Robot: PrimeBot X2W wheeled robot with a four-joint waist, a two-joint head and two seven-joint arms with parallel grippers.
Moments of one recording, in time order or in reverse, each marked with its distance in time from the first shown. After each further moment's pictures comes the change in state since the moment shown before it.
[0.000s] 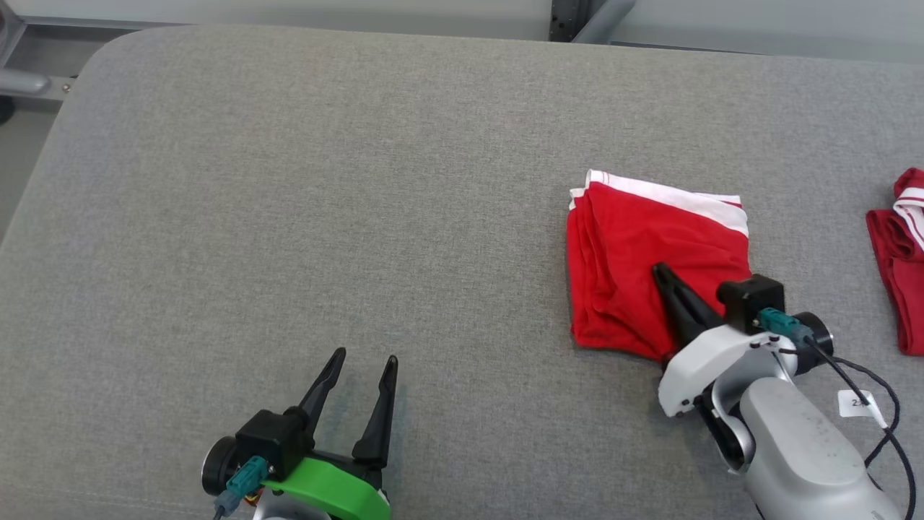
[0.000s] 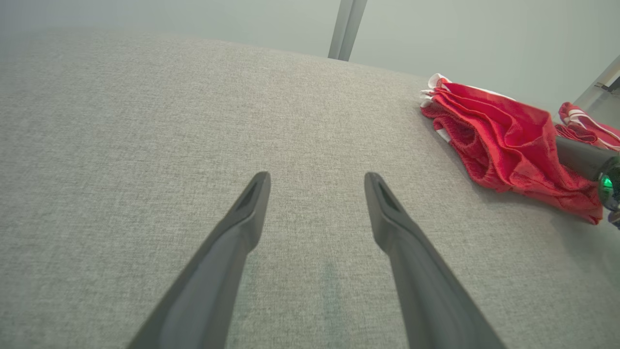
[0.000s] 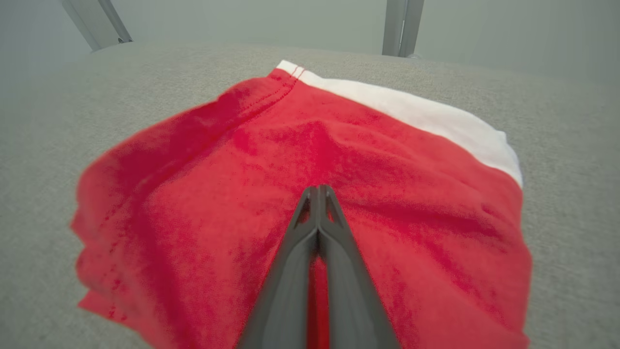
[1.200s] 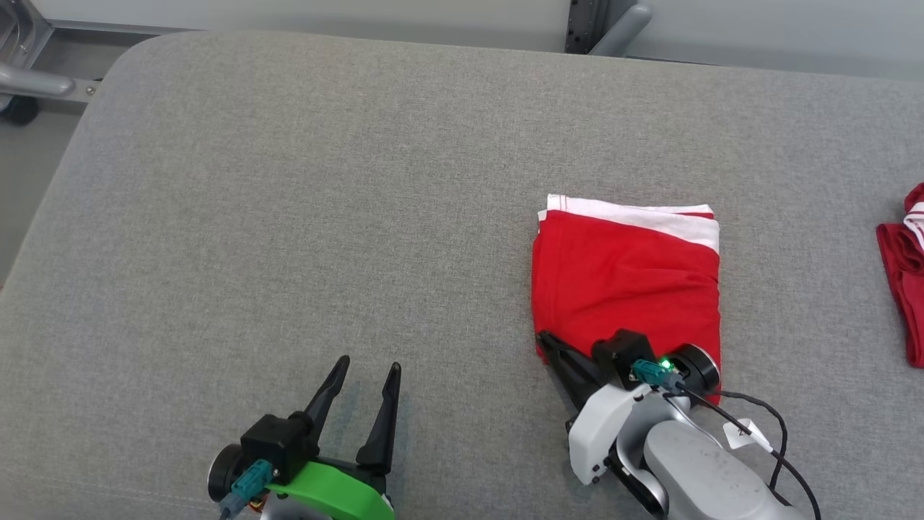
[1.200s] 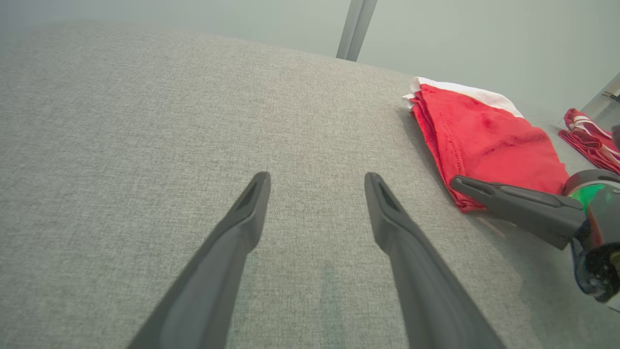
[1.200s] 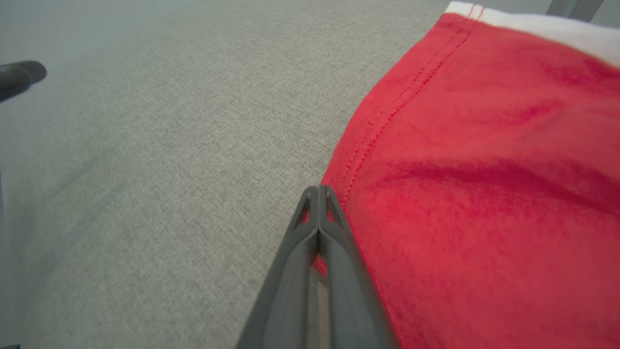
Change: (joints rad) left arm 0.004 -0.015 0.001 0.026 -0.011 -0.002 0.000; right arm -0.037 0.096 0.337 0.121 0.002 0.000 -0.028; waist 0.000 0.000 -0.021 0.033
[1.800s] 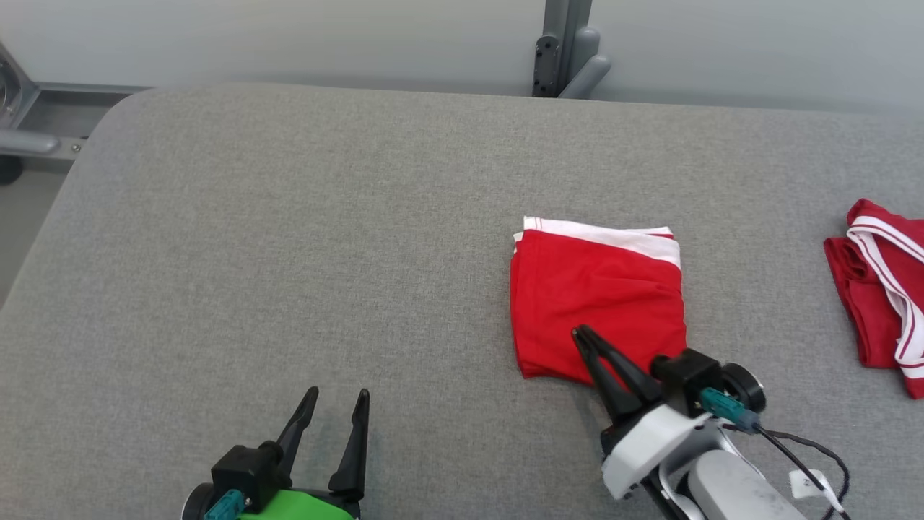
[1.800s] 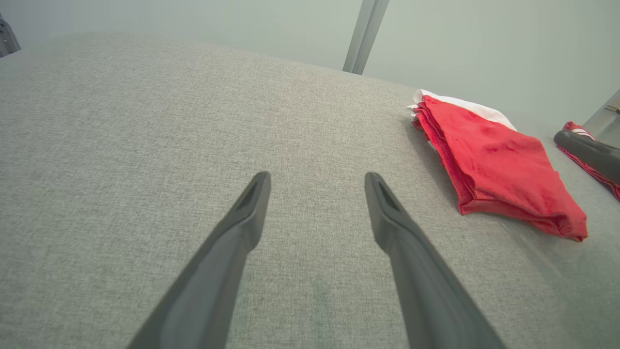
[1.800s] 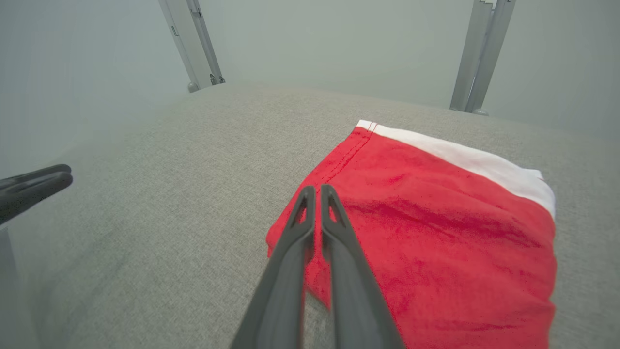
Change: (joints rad) left arm 0.070 0.003 0.072 -0.002 0.001 0.000 0.000; right arm 0.199 -0.042 -0.161 -0.315 -0.032 0.000 0.000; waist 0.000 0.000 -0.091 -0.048
